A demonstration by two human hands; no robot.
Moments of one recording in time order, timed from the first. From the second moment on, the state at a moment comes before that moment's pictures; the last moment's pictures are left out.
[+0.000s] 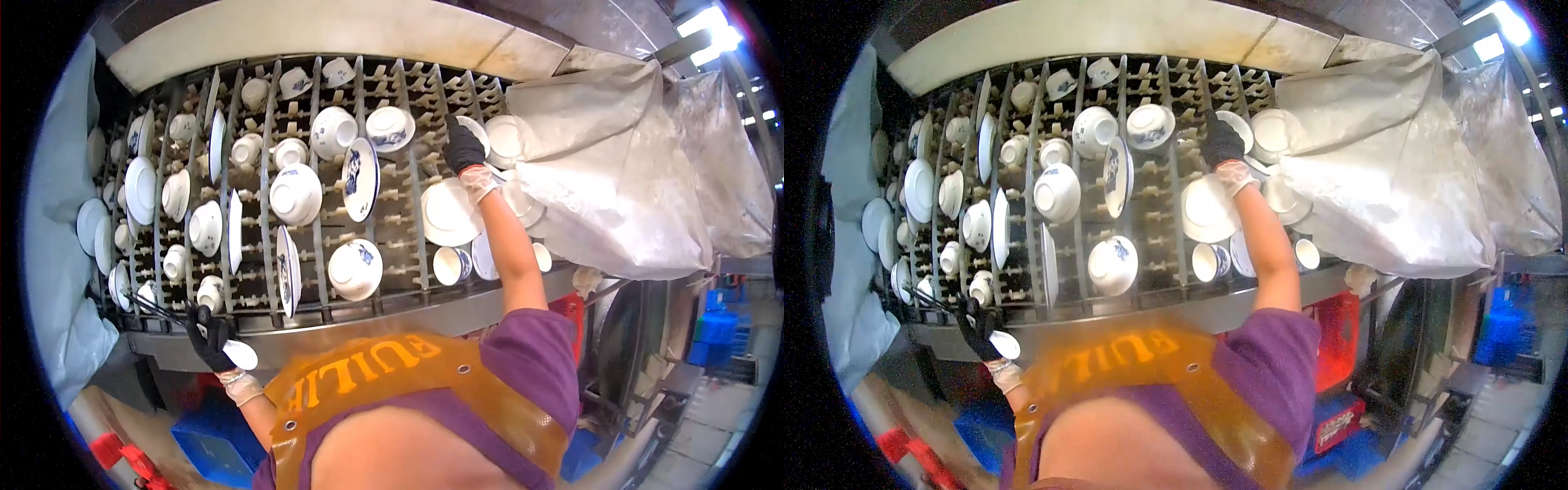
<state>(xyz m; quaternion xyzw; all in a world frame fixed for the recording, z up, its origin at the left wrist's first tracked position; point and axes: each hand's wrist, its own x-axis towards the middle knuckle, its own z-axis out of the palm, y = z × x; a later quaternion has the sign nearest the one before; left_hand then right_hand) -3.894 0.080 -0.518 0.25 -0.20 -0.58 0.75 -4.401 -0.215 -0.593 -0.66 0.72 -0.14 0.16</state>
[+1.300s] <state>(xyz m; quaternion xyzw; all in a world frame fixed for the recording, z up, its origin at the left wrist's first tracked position) -3.987 0.083 -0.513 0.42 -0.10 -0.45 0.78 -4.402 -0.119 -0.536 -0.86 0.39 -0.24 0.21</state>
